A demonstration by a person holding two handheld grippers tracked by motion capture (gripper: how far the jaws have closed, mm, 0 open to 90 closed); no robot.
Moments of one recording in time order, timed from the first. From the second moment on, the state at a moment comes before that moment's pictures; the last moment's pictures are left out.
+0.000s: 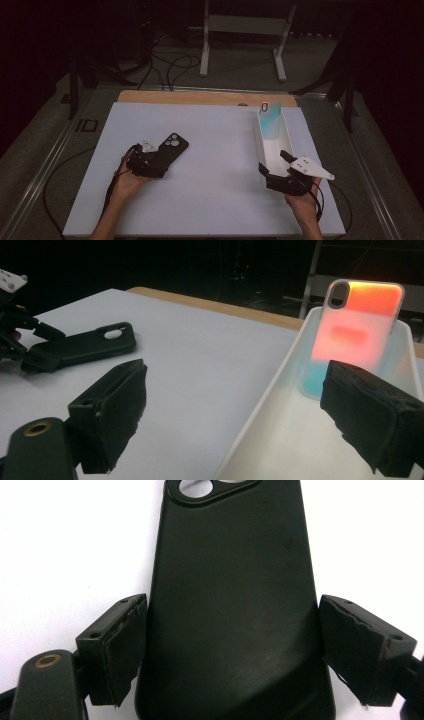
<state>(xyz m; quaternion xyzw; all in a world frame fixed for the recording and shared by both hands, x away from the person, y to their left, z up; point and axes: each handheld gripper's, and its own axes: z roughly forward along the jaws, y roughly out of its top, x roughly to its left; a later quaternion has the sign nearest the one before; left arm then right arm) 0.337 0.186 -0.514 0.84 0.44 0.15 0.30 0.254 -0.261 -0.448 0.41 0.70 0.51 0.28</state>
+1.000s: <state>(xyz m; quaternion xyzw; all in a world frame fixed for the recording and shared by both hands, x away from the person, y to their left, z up) 0.280 0.143 -0.440 0.81 0.32 0.21 0.44 0.279 -0.205 -0.417 0.39 0.73 0.53 0.18</state>
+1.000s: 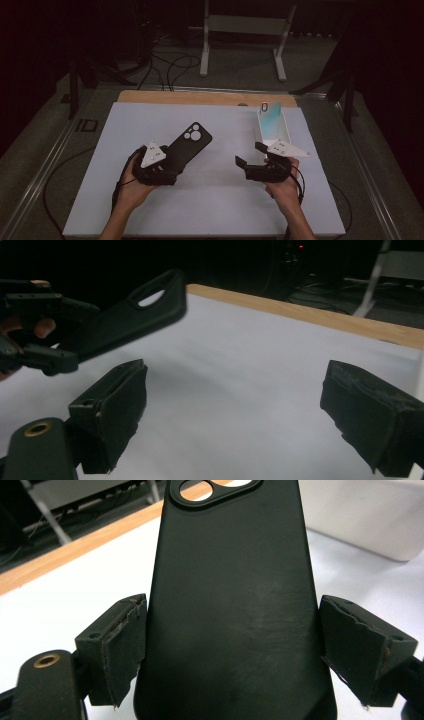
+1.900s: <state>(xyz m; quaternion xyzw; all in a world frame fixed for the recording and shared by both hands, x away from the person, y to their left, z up) 0.259 0.115 -0.427 0.81 0.25 0.21 0.49 0.293 -0.160 -0.402 0.36 0.74 0.56 0.09</state>
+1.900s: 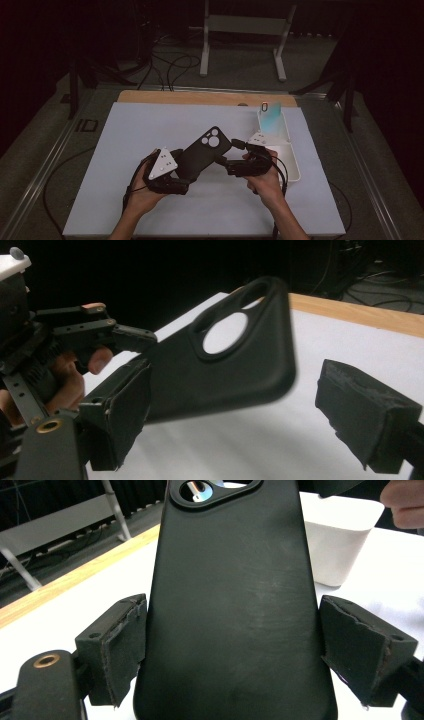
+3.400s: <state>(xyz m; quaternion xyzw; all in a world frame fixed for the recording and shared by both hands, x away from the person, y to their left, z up) 0.262 0.101 -0.439 0.81 0.27 0.20 0.47 0.294 -0.126 -0.403 0.33 0.75 0.58 -0.02</state>
